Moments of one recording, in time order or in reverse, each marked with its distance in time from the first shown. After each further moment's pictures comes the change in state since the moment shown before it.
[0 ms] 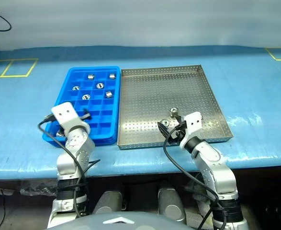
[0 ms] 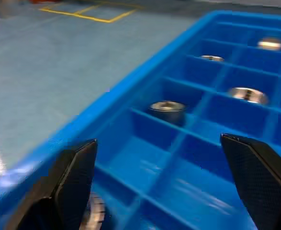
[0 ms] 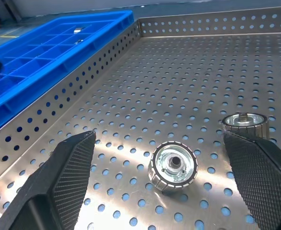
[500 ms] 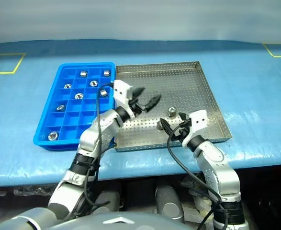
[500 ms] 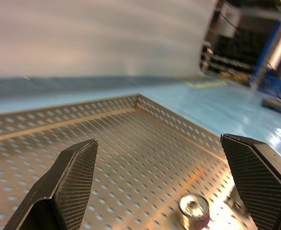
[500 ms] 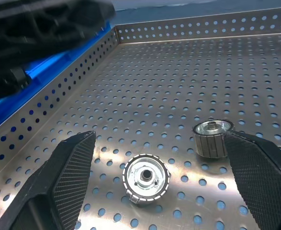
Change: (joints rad) left arm -0.297 0.074 -0.266 0.280 -0.151 0.003 -0.784; right arm 0.026 0.008 -0.044 -0.065 0.040 0.030 -0.046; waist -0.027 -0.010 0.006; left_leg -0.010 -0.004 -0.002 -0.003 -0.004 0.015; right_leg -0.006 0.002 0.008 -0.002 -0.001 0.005
